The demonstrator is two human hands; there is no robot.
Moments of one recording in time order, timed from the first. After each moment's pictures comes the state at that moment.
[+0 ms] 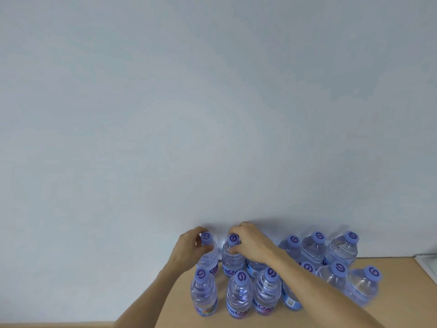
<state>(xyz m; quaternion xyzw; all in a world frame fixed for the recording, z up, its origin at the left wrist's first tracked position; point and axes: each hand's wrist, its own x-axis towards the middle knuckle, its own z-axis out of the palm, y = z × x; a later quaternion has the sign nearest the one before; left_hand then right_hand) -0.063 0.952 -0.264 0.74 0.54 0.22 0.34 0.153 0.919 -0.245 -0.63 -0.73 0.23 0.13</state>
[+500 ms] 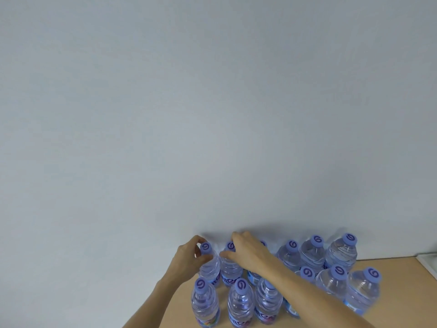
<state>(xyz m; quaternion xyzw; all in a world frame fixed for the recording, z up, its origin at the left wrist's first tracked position) -0.066 0.954 -0.268 0.74 0.54 0.19 0.35 0.137 0.912 -0.245 -0.69 -0.70 0.16 0.11</state>
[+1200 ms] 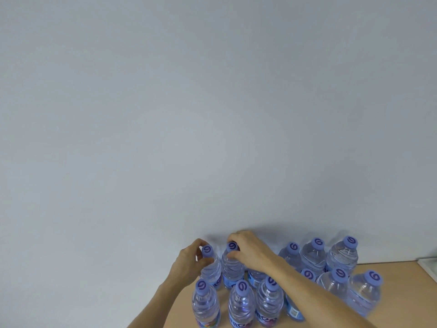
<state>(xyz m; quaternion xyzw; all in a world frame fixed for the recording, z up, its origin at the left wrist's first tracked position) -0.067 0.946 -0.269 0.75 0.54 0.19 0.35 0.149 0.918 -0.247 -0.62 -0.74 0.19 0.17</state>
